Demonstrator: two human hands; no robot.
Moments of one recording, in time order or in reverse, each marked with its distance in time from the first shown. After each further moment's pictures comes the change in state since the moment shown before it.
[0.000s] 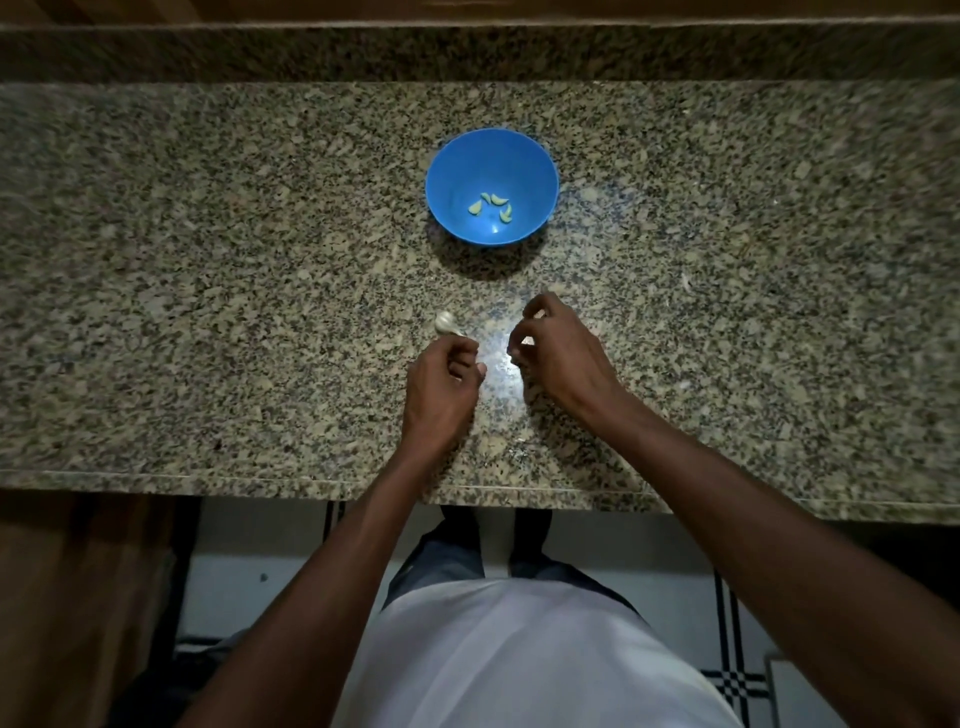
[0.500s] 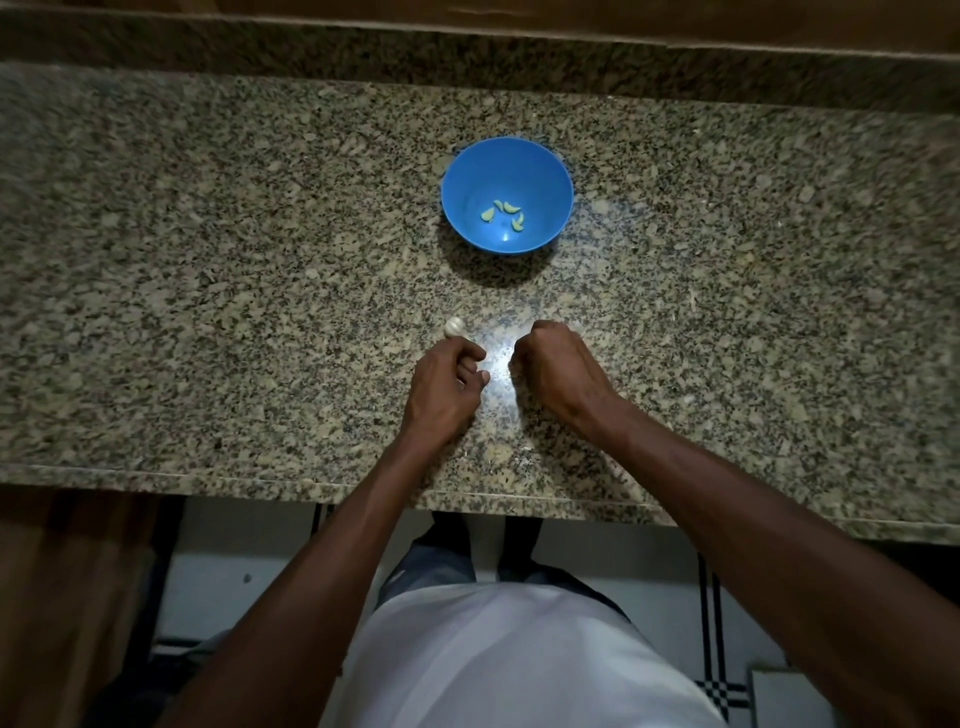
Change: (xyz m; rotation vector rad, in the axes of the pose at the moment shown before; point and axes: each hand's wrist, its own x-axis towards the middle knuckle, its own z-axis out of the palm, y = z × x) left_hand 0.016 -0.015 -0.006 0.080 -0.083 0.111; right_hand 0.007 -0.014 0.002 -0.113 -0.099 -0.051
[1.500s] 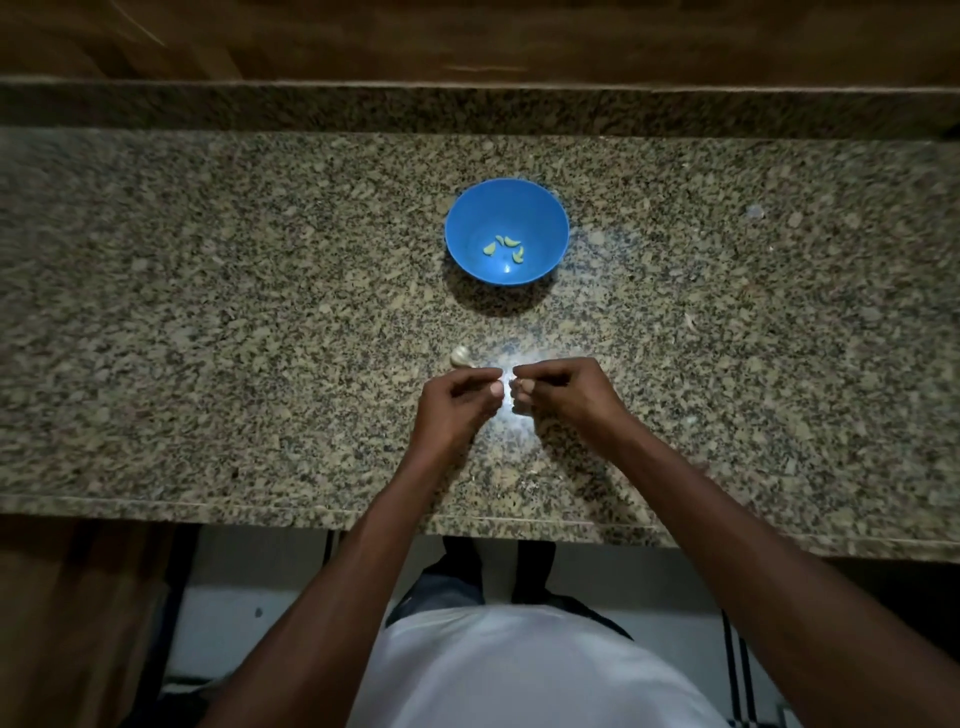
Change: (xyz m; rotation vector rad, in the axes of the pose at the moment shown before) left_hand -0.004 0.015 -0.006 -0.532 -0.045 -0.226; right_hand -0.012 0.007 0.000 1.157 0.007 0.486
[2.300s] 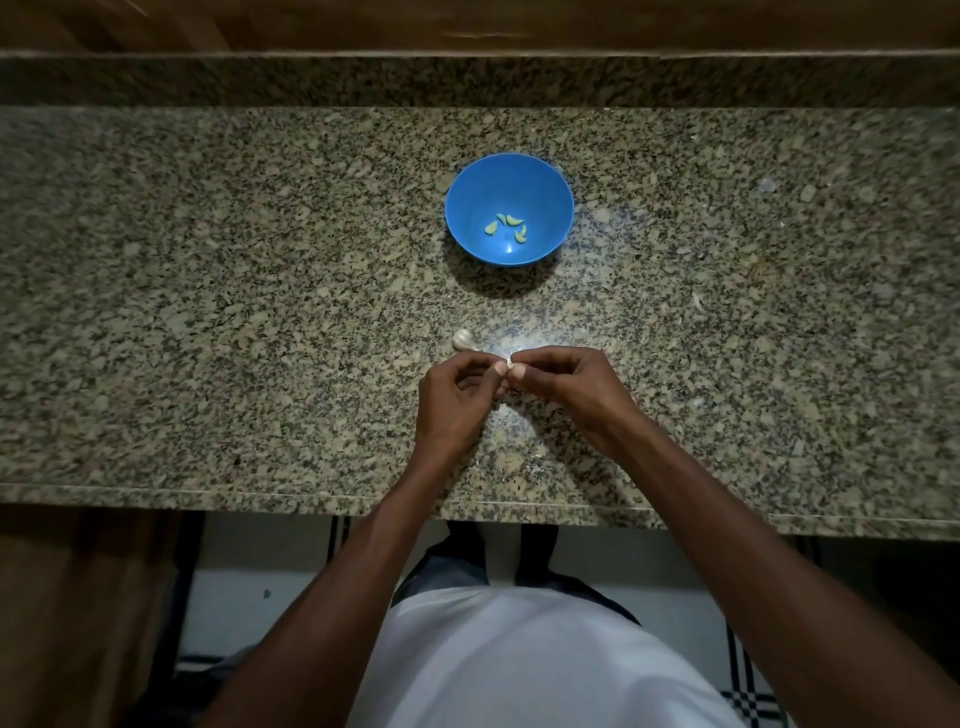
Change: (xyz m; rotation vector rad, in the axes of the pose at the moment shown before) left_hand -0.009 0.001 0.004 0.056 0.054 0.106; right_hand -0.007 0.007 0.002 0.177 -0.081 -0.030
